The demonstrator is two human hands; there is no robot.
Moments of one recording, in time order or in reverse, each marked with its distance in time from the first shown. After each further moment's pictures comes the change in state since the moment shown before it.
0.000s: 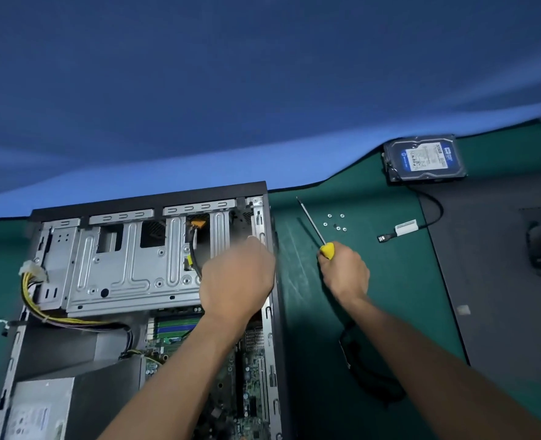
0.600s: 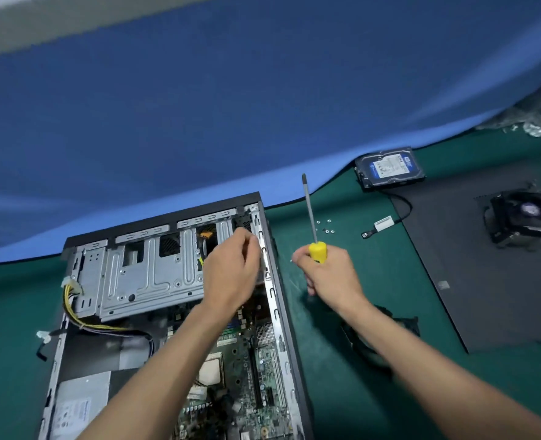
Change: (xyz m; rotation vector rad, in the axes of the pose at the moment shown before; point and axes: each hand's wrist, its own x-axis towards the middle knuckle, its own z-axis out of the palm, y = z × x) left_hand -0.011 -0.007 -0.033 -0.424 -0.006 0.032; right_hand -0.102 -0.045 -0.072 0.842 -0.140 -0.095
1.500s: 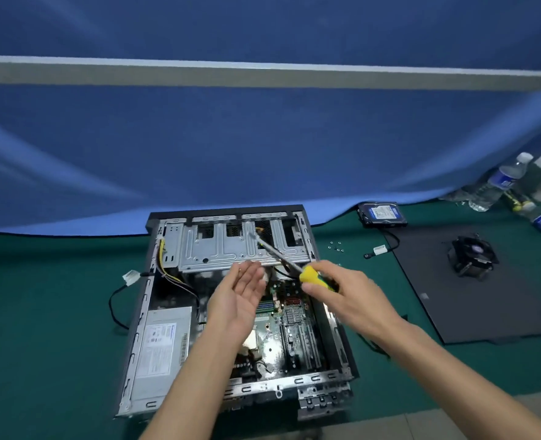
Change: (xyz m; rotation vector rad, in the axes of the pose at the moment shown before) left_hand -0.128 -0.040 -0.113 -1.826 0.042 -0.841; right_hand -0.173 -0.056 0.041 -0.874 -0.098 -0.381
